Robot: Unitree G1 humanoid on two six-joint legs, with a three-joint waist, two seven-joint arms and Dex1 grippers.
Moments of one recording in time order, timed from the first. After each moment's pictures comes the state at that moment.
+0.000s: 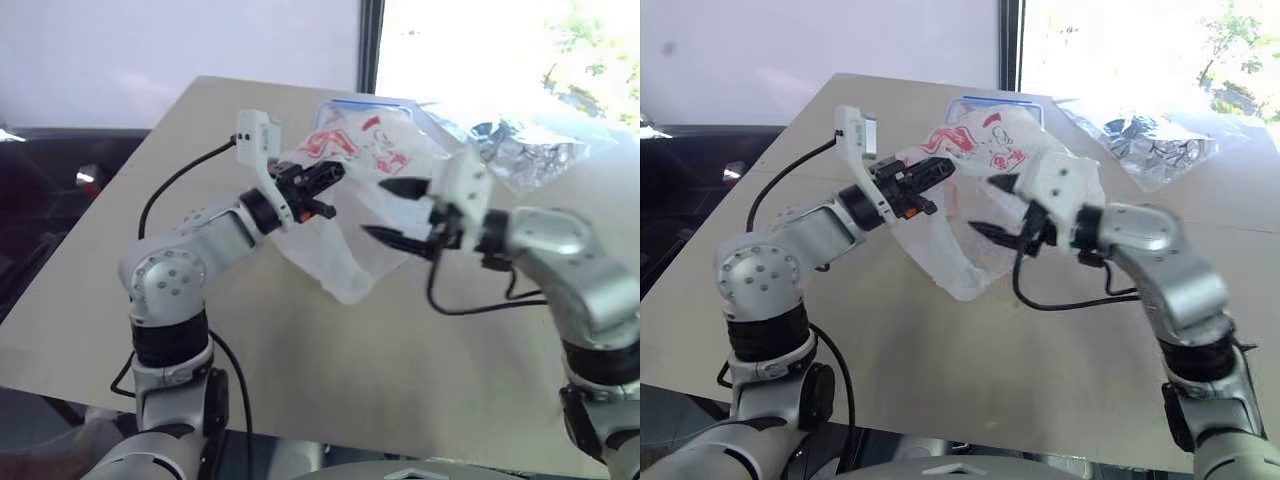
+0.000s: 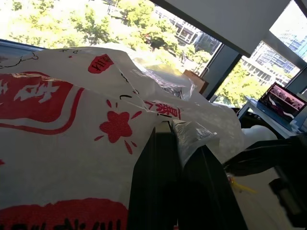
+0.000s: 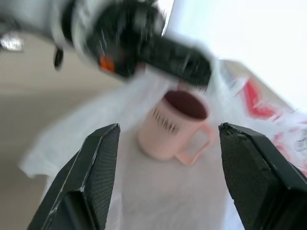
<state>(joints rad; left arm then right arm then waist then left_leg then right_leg) -0.64 0.36 0.20 -0.35 -1.00 1.04 -0.14 -0.56 -0.55 -0.08 -0.69 0.53 0.86 0.77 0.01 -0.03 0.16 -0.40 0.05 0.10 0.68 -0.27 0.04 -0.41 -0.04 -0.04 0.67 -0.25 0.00</state>
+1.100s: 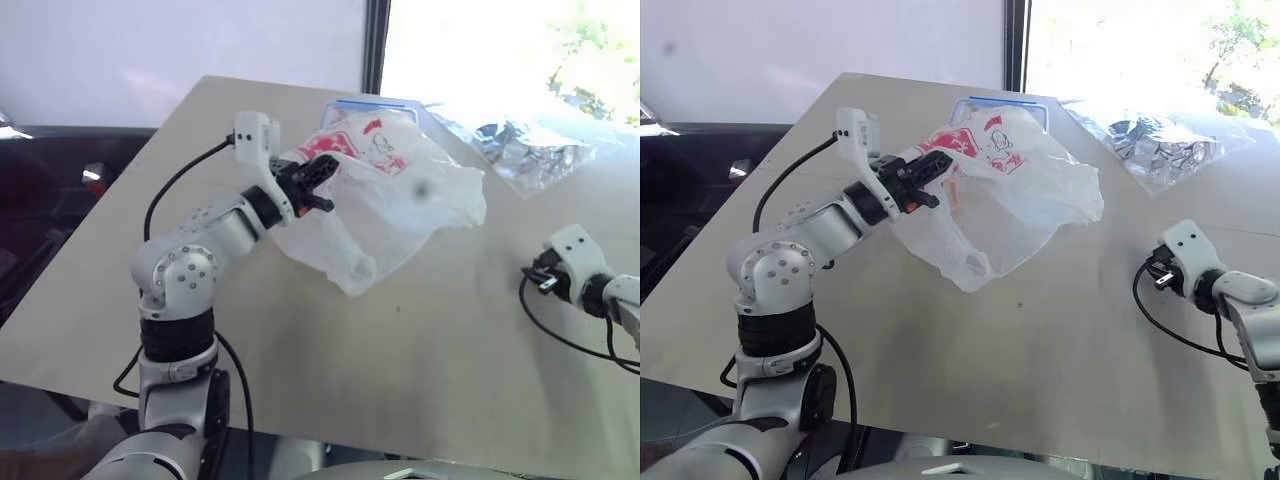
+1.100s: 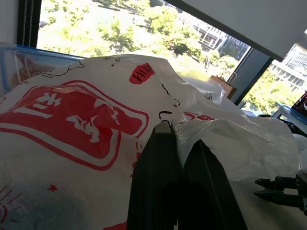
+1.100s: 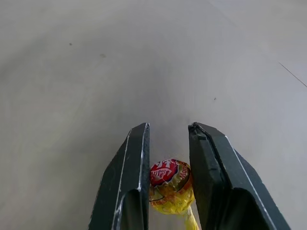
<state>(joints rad) -0.64 0.36 0.17 -0.31 -0.88 0.96 -0.18 -0.13 -0.84 -0.13 -0.12 0.20 0.68 0.62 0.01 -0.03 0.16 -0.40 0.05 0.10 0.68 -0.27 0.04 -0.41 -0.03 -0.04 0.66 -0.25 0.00</state>
